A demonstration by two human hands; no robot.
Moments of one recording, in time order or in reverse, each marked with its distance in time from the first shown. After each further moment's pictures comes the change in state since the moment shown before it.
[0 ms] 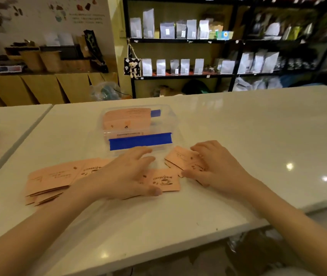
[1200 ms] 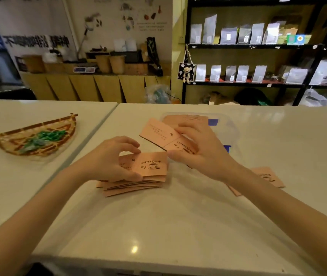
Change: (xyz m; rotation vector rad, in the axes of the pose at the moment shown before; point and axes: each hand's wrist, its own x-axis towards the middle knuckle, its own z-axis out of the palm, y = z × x) left_hand -0.077 -0.087 -0.045 -0.051 0.274 -0.280; right_hand 0.078 -0.116 0.007 0.407 0.073 -0.368
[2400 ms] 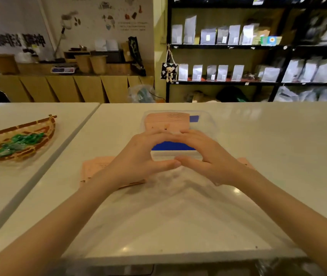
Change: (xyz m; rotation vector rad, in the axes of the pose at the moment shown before) left_hand 0.013 0.078 0.022 -0.316 0.255 0.420; right_hand -0.040 0.017 -0.020 -0.028 -0.076 -0.059
